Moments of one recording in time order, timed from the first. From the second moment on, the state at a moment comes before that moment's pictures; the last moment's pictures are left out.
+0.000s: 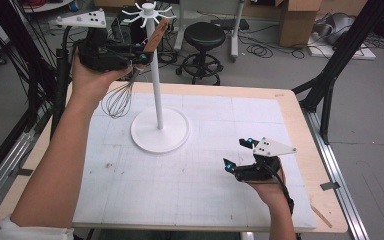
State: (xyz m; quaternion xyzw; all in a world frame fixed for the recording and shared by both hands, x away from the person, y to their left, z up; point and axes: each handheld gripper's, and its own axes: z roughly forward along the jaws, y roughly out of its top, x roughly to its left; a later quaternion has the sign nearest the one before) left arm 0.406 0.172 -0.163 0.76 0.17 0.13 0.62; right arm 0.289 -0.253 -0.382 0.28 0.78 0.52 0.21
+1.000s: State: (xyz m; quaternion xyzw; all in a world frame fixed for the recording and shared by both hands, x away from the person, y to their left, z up) left arm 0.401 0.174 -0.188 0.79 0.19 0.14 0.57; right arm 0.289 -0.250 -0.383 0.27 0.78 0.51 0.21
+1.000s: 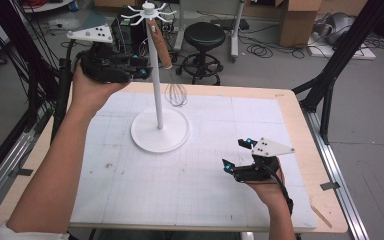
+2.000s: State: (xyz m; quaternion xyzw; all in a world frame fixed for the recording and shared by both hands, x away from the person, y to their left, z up) left arm 0.364 0.183 -0.240 0.81 0.16 0.12 0.56; right arm 0.288 -0.249 -0.383 0.27 0.79 0.51 0.21
